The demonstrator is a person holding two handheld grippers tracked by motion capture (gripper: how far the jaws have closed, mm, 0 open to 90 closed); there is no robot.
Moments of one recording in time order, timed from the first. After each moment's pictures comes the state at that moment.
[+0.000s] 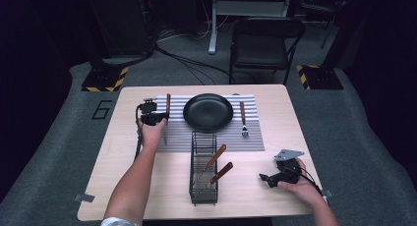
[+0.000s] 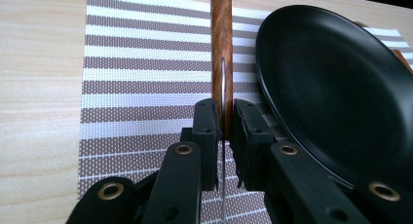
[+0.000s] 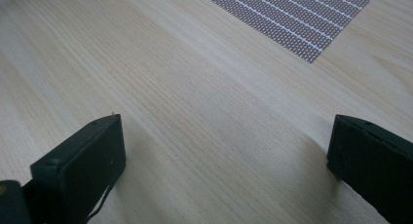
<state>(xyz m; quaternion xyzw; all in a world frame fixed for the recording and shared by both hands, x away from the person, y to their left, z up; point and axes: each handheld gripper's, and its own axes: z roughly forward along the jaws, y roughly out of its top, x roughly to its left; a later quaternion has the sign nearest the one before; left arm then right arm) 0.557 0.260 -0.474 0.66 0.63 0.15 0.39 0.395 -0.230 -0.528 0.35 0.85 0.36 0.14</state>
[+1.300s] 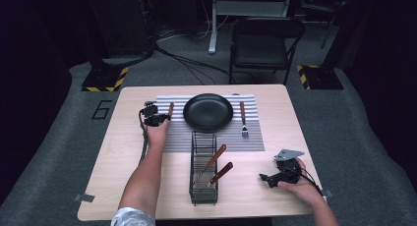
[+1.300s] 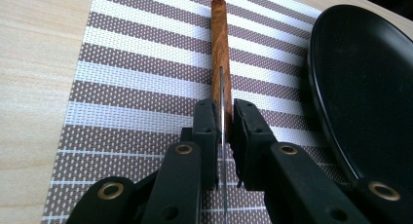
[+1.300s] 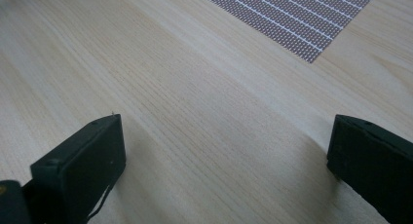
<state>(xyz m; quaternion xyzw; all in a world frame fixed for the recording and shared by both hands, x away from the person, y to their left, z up) 0.577 0.258 -0.510 0.60 0.69 0.12 0.39 0.395 -0.230 -0.528 0.35 0.85 0.36 0.14</state>
